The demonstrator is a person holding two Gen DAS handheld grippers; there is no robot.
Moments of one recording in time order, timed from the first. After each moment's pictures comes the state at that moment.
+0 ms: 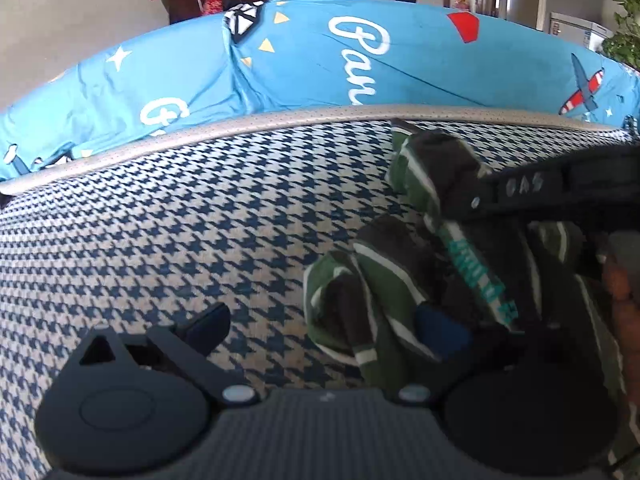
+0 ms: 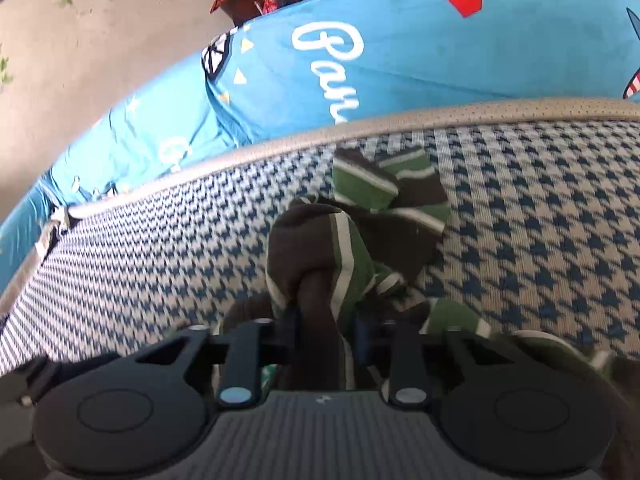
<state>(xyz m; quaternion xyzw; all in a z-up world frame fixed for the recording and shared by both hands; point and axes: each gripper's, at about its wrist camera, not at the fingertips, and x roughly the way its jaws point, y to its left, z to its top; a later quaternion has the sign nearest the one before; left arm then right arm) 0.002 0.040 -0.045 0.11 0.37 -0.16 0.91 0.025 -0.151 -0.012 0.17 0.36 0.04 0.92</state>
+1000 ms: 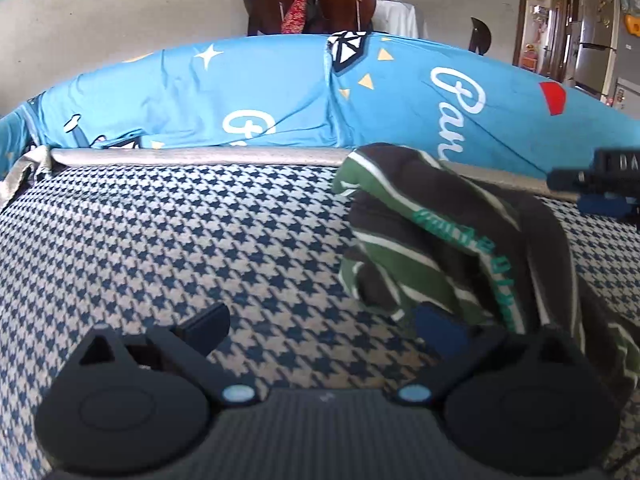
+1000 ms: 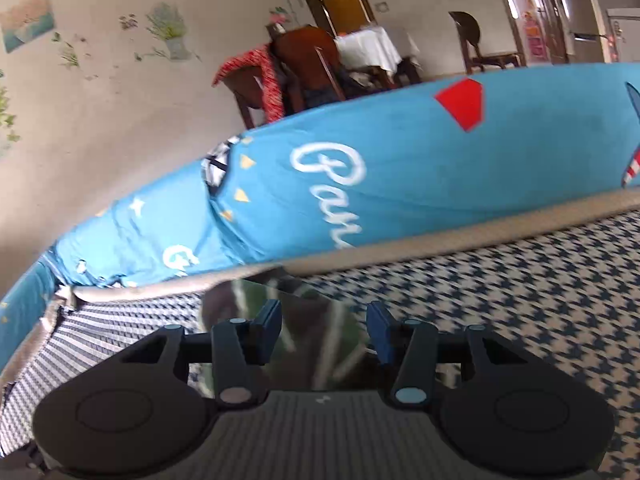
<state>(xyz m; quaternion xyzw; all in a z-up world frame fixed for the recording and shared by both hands) 0.025 0.065 -0.016 0.03 0.35 -0.08 0.93 0.059 -0.184 0.033 0.17 0.28 0.01 0.94</state>
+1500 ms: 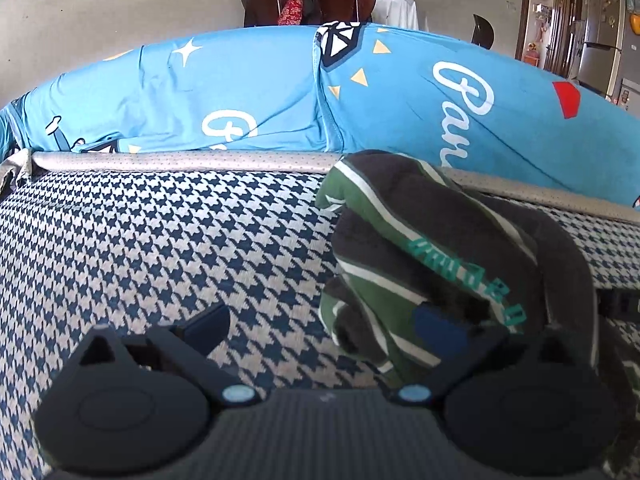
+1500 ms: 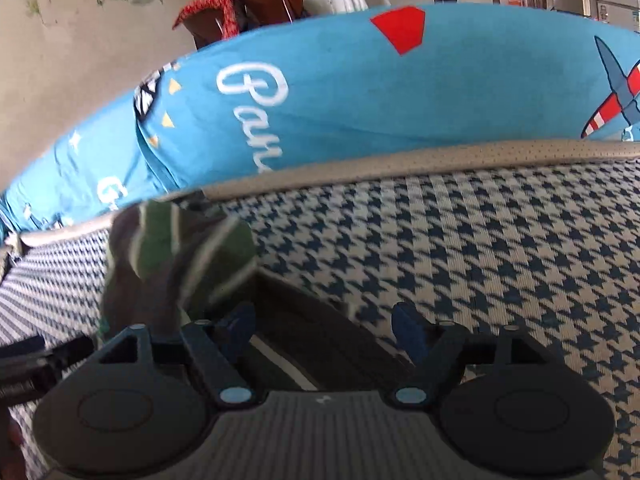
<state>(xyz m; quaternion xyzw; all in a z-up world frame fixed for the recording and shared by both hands) 0.071 0.040 -0.027 0.03 0.37 -0.07 0.93 0.057 -0.209 -0.015 0.13 0.37 -0.03 0.92</state>
